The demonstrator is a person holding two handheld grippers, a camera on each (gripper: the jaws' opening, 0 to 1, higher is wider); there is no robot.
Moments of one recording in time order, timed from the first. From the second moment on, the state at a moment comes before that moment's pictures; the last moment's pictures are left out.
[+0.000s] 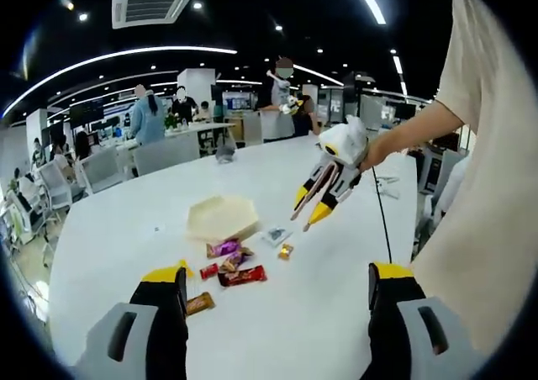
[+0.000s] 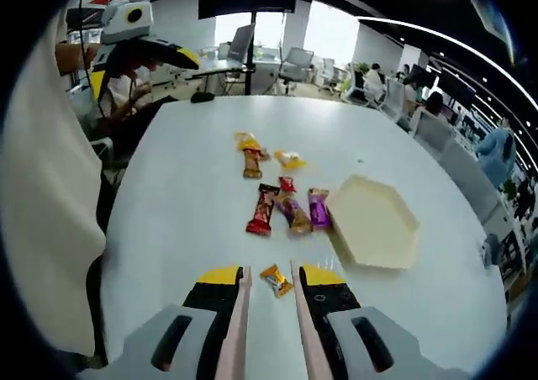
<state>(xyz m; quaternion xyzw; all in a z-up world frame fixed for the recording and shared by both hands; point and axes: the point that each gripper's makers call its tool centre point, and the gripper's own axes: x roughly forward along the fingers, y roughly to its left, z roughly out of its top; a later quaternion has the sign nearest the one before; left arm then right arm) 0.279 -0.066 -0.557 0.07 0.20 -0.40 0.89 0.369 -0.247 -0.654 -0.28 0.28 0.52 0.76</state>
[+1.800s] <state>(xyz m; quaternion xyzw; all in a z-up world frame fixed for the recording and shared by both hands) 0.271 -0.066 -0.562 0.05 0.23 -0.38 0.89 0.386 -0.241 -0.725 -0.37 0.33 0.57 0.65</state>
